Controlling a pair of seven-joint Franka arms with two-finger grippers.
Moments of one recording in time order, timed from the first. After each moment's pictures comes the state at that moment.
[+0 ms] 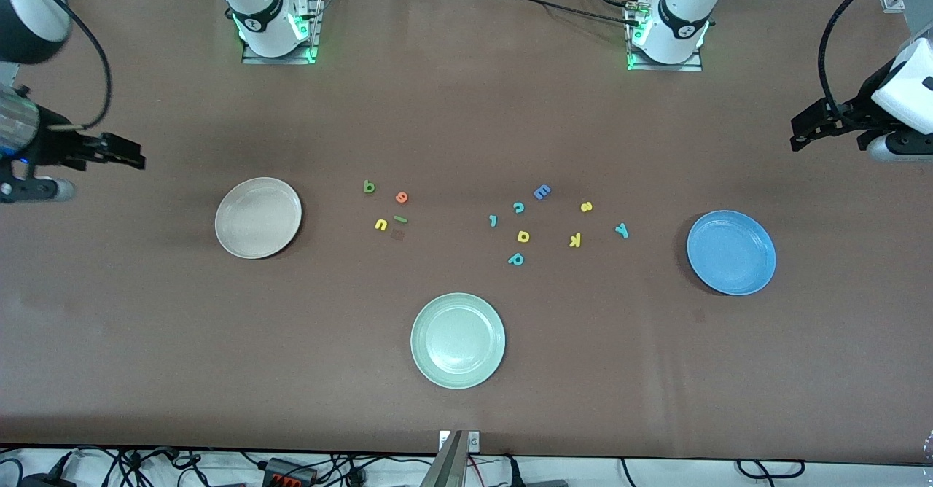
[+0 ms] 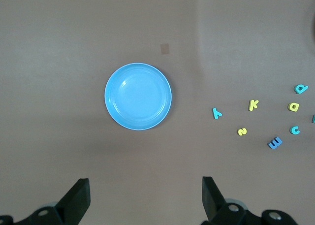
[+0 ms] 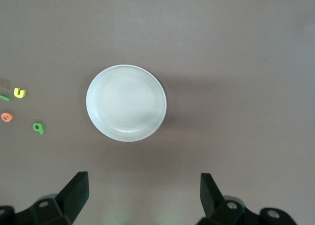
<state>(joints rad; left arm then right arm) 0.06 -0.02 -0.08 -1.64 0.04 1.59 -0.02 0.02 0.14 -0.04 -1.66 -0.02 1.64 -0.08</state>
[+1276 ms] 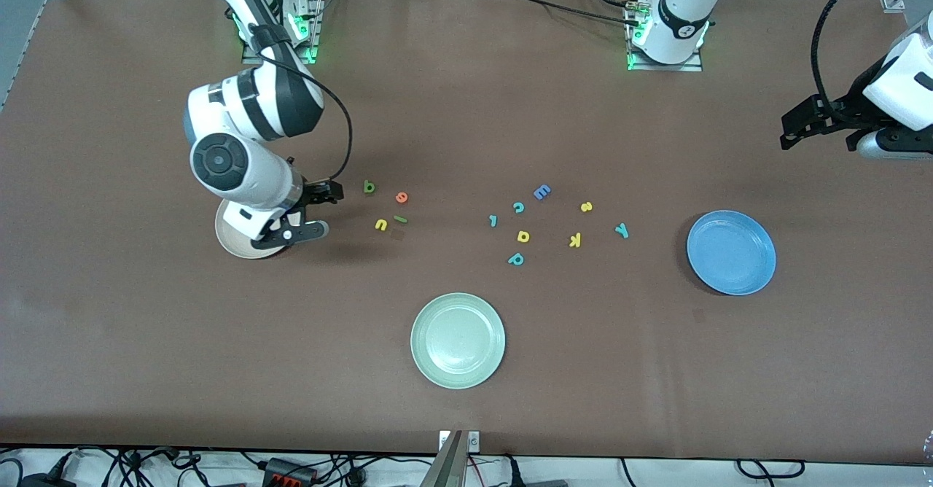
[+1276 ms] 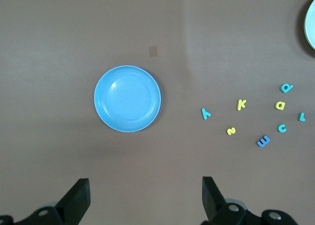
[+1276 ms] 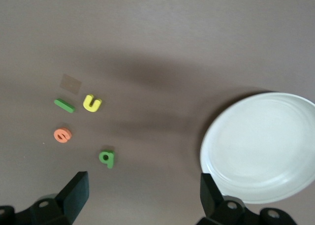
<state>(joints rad) 0.06 -0.02 -0.09 -1.63 0.01 1.59 -0.02 0.41 0.39 -0.03 -1.79 0.06 1.98 0.12</state>
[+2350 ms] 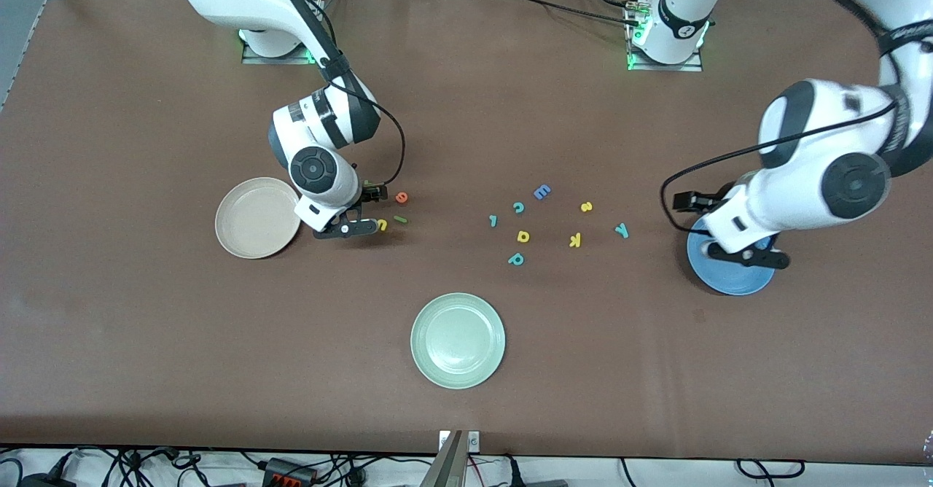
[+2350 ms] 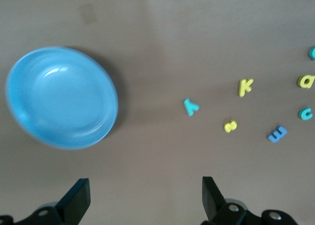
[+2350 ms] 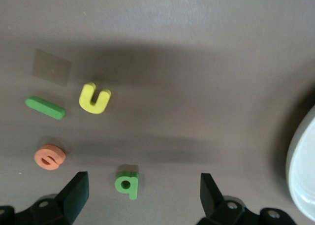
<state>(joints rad) -0.07 0.38 -0.11 -1.63 0.00 1.73 -0.02 0.53 0.50 -0.03 -1.92 0.06 2.18 0.33</state>
